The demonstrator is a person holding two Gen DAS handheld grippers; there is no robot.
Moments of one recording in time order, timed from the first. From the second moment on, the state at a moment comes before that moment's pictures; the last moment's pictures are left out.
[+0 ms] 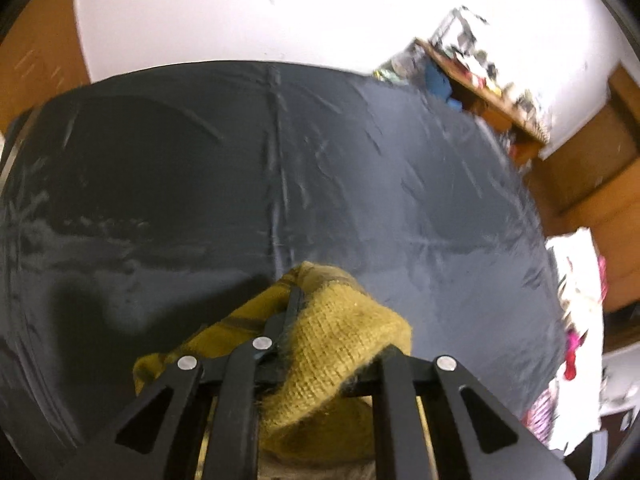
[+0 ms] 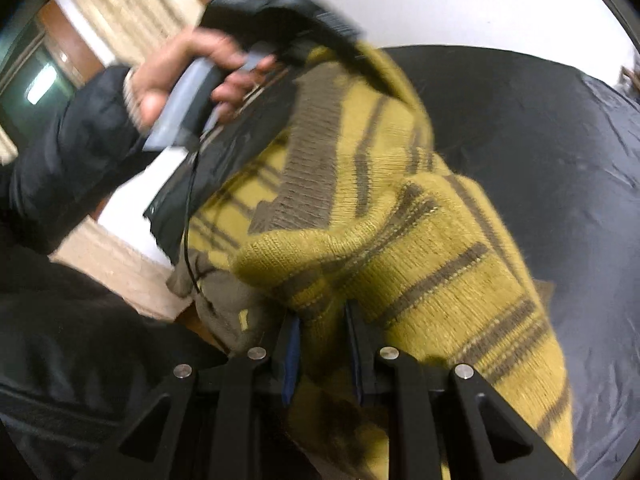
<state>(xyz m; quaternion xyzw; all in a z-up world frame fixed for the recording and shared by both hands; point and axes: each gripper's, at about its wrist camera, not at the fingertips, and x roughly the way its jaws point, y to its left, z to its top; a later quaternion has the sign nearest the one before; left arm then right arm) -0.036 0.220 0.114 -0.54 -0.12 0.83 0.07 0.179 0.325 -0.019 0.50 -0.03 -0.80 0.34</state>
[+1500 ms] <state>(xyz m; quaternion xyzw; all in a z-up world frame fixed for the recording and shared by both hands) 0.044 0.124 0.151 -0.48 -0.23 0.85 0.02 0.139 0.281 0.008 0.54 0.31 -0.51 0.59</state>
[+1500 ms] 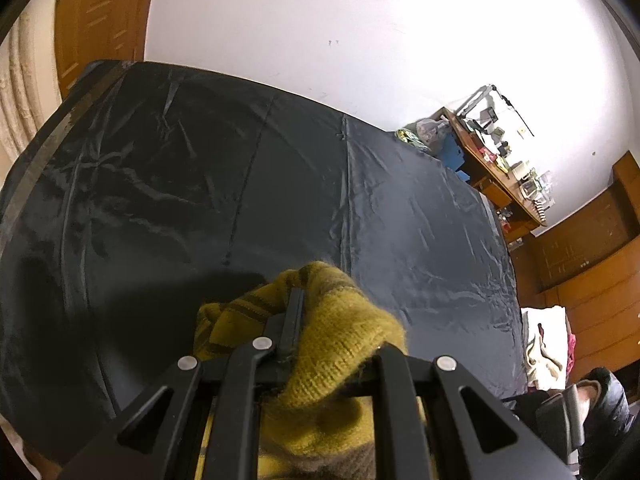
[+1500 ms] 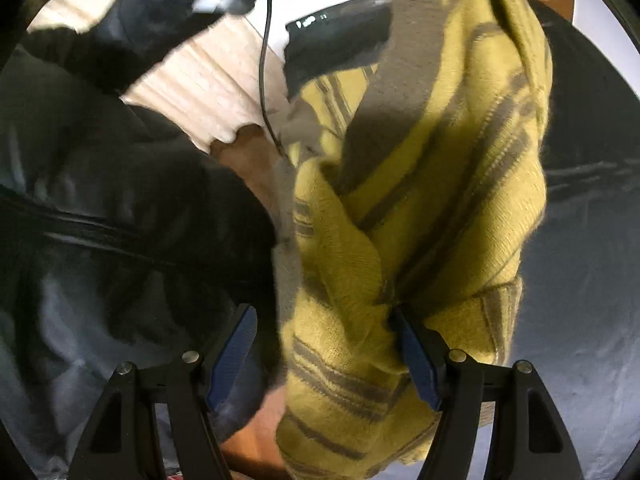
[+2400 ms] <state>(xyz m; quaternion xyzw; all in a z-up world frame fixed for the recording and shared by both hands) 0.103 0.074 0.291 -0.27 -0.34 0.90 -0.04 0.118 0.394 0.168 0.22 0.21 -0.95 0.08</state>
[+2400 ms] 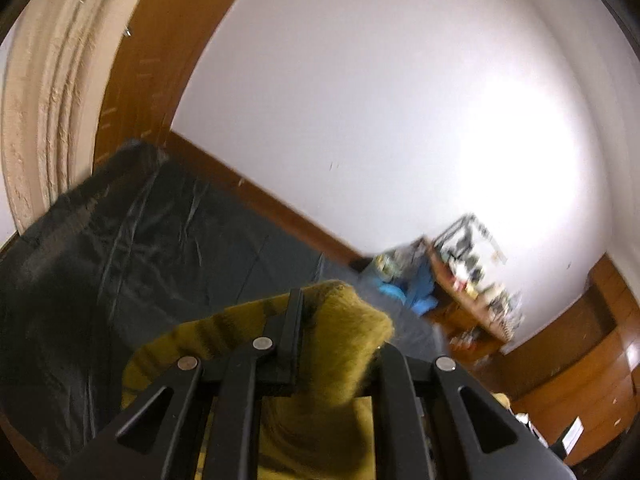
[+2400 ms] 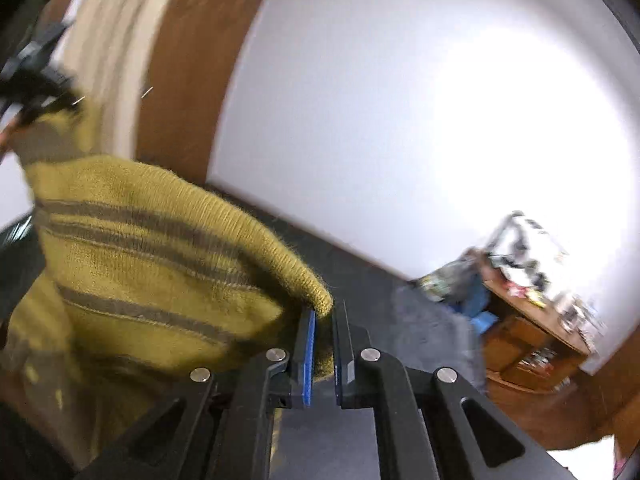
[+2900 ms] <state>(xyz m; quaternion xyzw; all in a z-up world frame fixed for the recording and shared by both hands) 0.204 0.106 0.404 -0.09 -0.30 0.95 0.04 0.172 0.413 0.339 -0.07 0.07 -0.99 -0.06</state>
